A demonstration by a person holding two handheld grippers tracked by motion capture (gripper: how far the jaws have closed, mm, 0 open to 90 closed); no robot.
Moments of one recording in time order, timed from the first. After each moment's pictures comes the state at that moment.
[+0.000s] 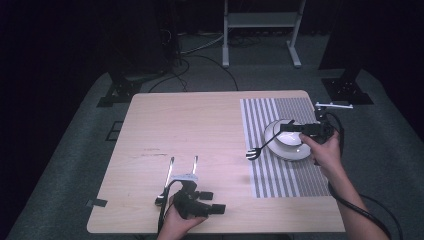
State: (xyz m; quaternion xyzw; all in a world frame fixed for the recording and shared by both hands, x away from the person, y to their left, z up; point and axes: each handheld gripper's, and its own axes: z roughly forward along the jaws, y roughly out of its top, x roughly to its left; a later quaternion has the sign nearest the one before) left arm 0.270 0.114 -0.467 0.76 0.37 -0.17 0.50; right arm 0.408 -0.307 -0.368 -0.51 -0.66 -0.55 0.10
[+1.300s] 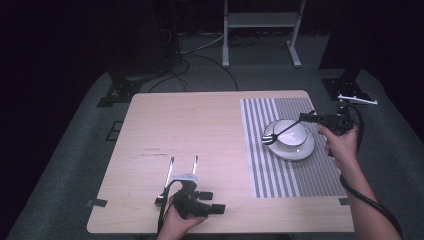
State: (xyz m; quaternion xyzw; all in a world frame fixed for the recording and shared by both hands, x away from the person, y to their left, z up) left arm 0.271 0.115 -0.467 0.76 0.37 -0.17 0.50; right arm 0.419 -0.358 -0.357 -0.57 -0.61 -0.56 0.05
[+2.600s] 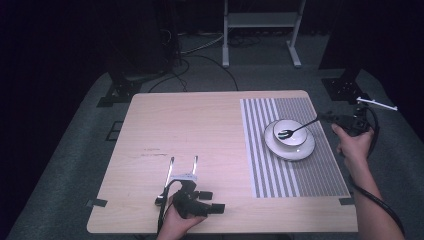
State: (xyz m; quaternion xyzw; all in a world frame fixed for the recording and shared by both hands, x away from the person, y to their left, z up) left arm 0.272 0.116 -0.468 0.76 0.38 -0.17 0.50; right arm 0.418 -0.404 -0.370 -0.63 -0.55 -0.55 0.00
